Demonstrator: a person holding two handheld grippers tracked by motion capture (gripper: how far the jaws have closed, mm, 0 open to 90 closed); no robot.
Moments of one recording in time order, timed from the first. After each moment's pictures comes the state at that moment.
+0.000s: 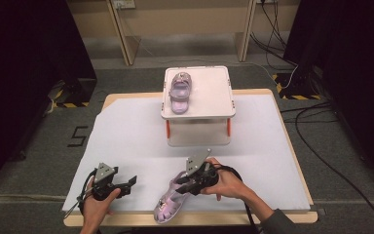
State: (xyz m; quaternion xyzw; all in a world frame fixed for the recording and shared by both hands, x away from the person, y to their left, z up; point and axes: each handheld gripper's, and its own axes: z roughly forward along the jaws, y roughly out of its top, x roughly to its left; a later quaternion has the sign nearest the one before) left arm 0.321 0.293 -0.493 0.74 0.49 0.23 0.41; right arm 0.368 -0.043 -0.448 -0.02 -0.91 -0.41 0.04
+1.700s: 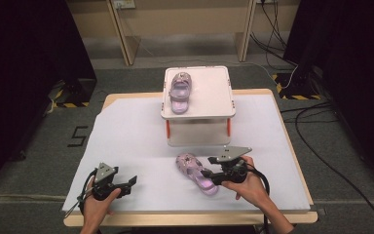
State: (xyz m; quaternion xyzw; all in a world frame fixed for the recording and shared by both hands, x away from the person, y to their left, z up) left arm 0.321 0.292 -0.493 0.74 0.48 0.23 0.41; right arm 0.364 -0.119 -0.434 -0.23 -0.86 -0.44 -0.11
